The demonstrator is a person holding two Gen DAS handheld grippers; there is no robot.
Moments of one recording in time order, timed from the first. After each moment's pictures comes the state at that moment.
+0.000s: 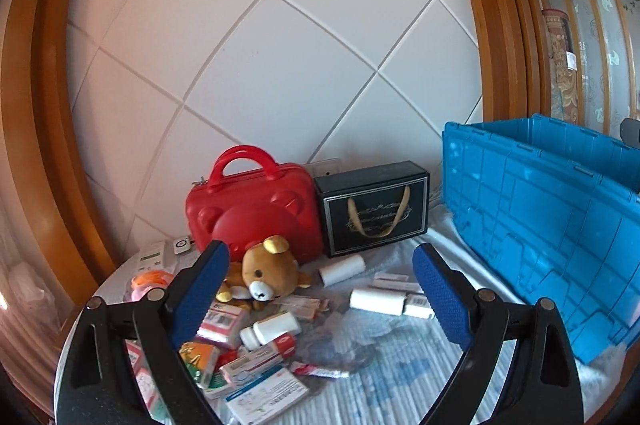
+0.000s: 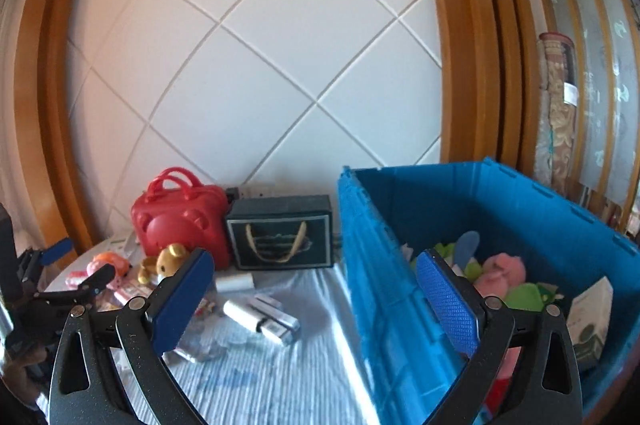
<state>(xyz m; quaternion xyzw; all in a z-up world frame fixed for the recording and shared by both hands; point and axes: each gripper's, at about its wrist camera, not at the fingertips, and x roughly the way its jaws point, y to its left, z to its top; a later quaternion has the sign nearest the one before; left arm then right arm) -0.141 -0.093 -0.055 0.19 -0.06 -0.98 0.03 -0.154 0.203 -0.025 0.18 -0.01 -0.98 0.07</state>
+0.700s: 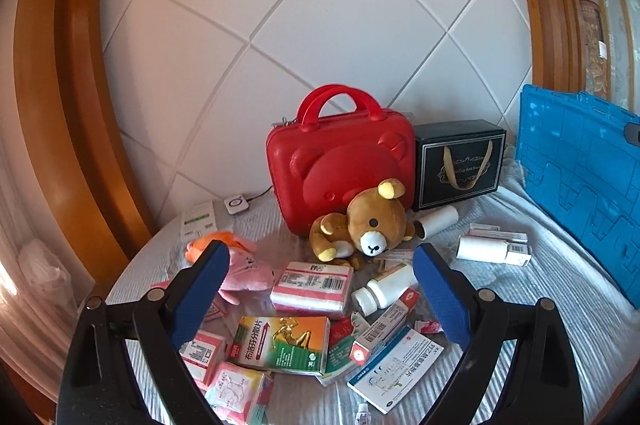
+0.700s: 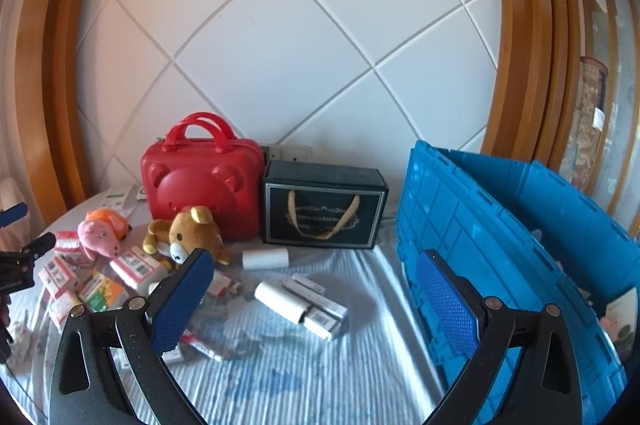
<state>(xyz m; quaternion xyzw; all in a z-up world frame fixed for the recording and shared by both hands) -0.157 -0.269 -0.104 0.24 -0.04 -0.97 0.07 -0.204 0.063 -0.077 0.22 0.07 -0.97 0.06</state>
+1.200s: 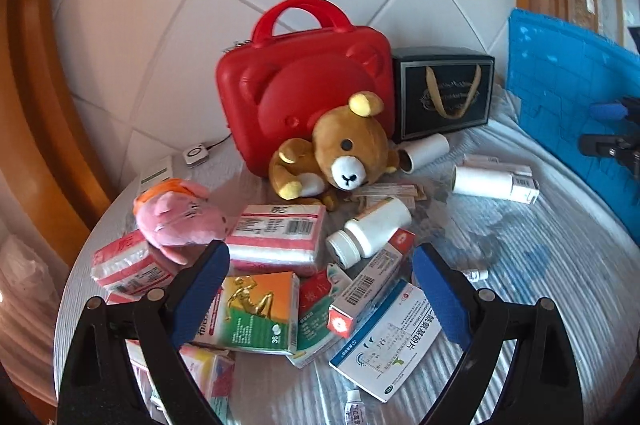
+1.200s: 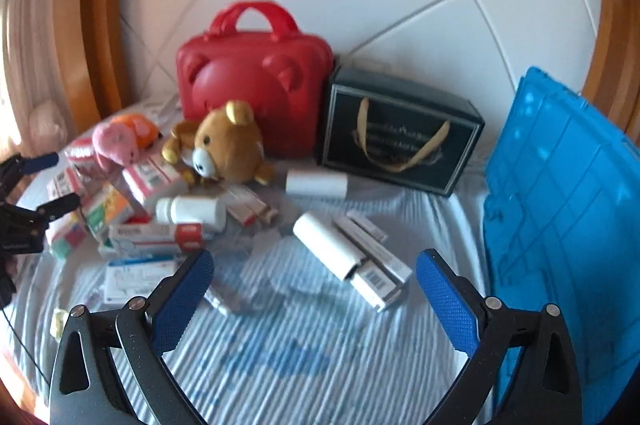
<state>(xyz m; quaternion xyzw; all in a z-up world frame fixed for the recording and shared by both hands) -0.203 -0.251 -0.196 0.32 -0.07 -0.94 0.00 -0.290 0.038 -0.199 0.35 0.13 -0.91 0.18</state>
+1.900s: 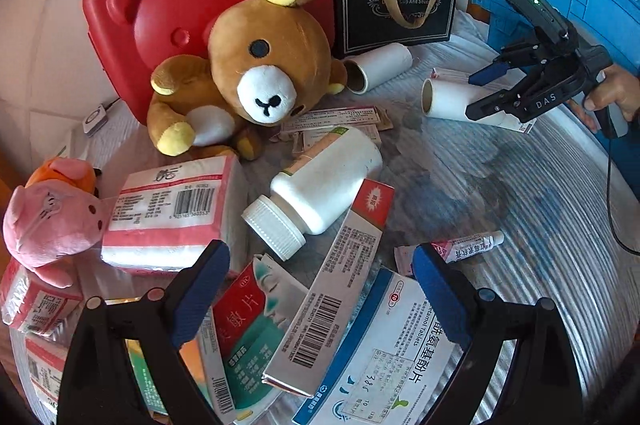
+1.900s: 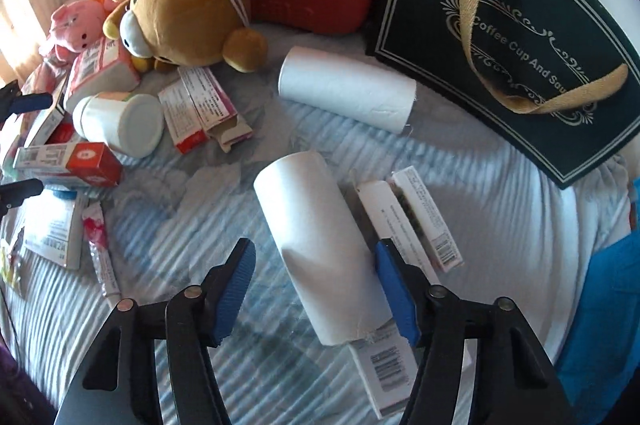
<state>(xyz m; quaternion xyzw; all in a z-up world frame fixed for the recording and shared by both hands) -0.290 -0.235 -0.280 0.44 -0.08 -0.89 -0.12 -0.441 0.011 -0.336 0.51 0.23 -0.78 0.30</state>
